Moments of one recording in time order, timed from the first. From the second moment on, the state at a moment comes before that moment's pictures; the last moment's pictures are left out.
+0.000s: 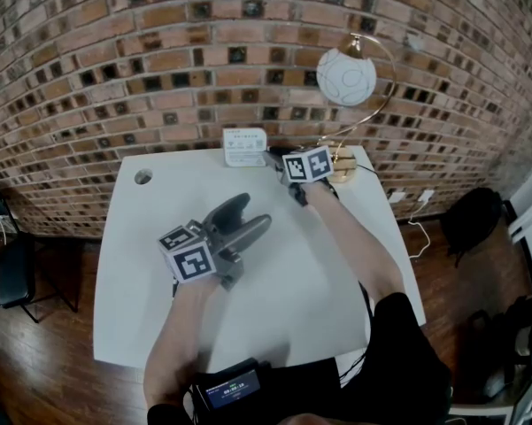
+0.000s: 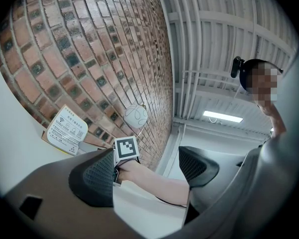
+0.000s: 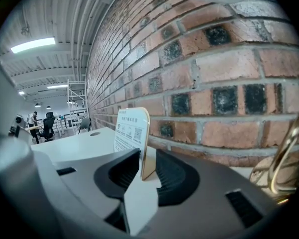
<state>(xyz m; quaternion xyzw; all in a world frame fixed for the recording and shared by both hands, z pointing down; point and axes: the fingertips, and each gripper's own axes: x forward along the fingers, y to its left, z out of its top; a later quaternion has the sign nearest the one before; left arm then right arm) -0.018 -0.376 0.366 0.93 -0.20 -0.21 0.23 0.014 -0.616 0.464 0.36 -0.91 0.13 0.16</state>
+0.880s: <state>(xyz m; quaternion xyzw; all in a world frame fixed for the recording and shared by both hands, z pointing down) -0.018 -0.376 0.365 0.93 -0.20 -0.21 0.24 0.016 -0.608 0.462 0.35 -0.91 0.15 0.15</state>
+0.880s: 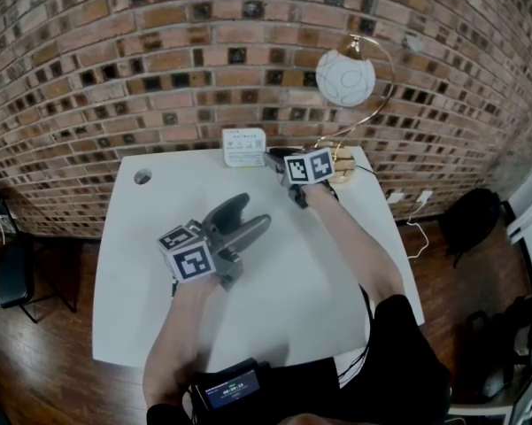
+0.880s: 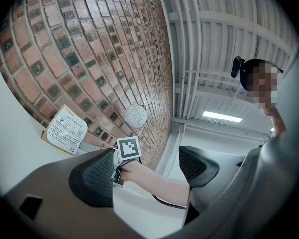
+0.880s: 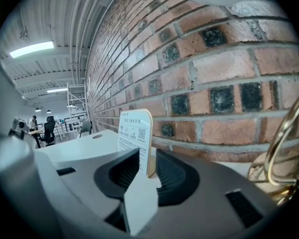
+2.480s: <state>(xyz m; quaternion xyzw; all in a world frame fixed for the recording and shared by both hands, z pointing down) -0.015 -0.321 0.310 0.95 -0.17 -0.22 0.16 0.018 -0.375 0.315 0.17 -0.97 0.16 -0.09</state>
